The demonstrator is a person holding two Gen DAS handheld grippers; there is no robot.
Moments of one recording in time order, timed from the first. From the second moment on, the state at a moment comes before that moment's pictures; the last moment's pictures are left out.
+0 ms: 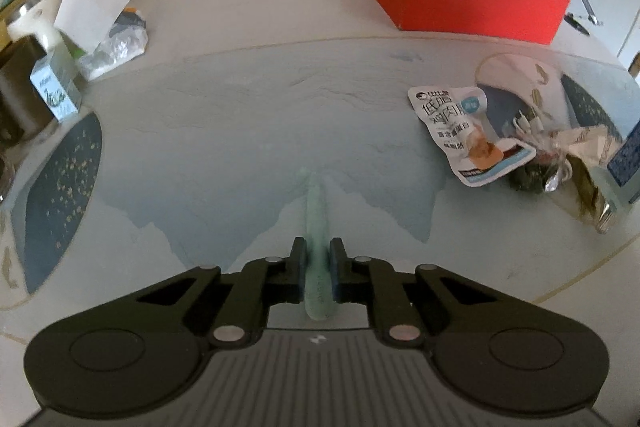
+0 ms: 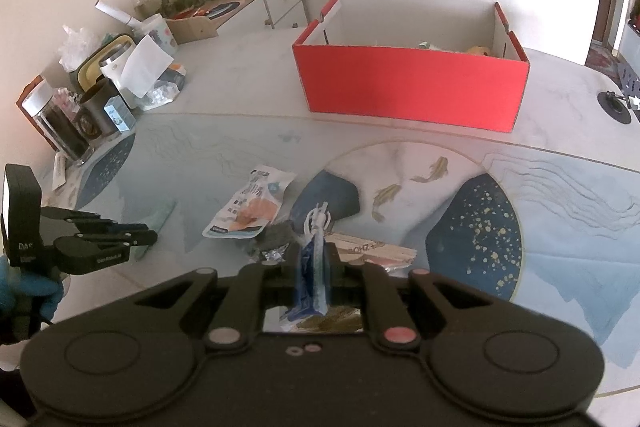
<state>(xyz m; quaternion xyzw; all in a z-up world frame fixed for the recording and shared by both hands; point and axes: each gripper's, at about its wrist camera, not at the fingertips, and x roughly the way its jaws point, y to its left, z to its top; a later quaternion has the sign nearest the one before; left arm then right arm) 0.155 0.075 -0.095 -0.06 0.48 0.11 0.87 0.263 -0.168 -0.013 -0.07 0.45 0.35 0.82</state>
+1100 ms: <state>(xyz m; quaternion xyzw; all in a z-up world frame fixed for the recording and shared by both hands) 0.200 0.038 -0.003 -0.11 0.40 0.04 0.91 0.309 -0.198 0.028 -0.07 0.39 0.33 0.86</state>
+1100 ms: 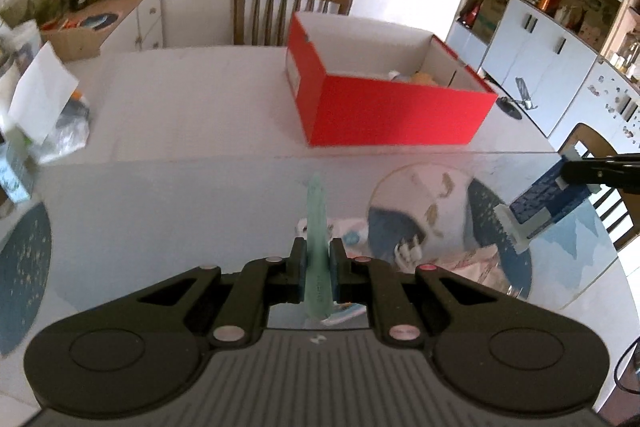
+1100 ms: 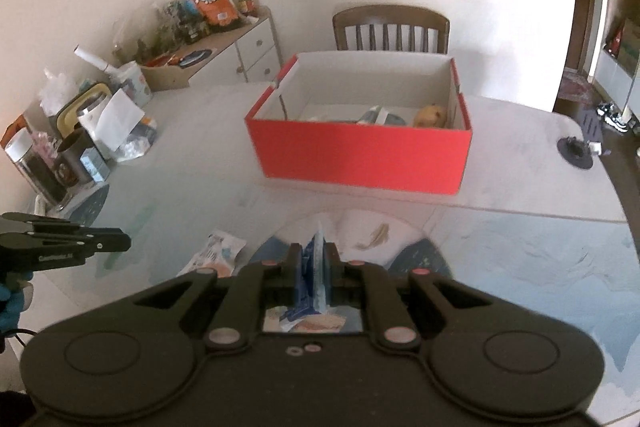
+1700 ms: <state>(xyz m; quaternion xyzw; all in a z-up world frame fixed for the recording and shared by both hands) 0.276 0.014 0.041 -0.07 0.36 0.03 0.93 0.367 -0.191 0.060 -0.09 0.34 0.30 0.88</state>
